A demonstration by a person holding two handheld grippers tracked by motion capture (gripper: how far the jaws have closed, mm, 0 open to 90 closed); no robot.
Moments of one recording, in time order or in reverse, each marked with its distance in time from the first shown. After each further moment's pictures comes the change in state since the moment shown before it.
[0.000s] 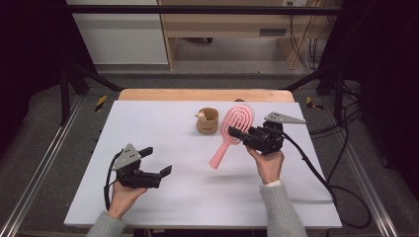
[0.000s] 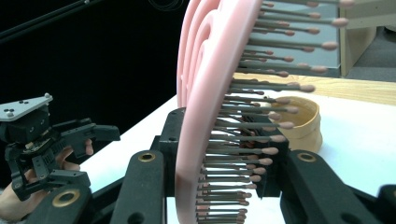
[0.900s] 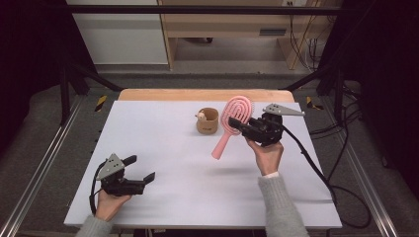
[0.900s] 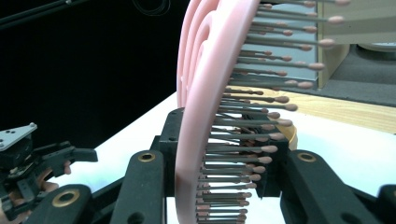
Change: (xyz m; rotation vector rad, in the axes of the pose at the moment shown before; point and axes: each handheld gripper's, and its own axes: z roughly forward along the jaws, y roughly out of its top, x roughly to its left) left arm 0.031 -0.045 -0.022 0.019 0.057 -0.018; right arm -0.002 0.019 0.008 -0.017 -0.067 -0.050
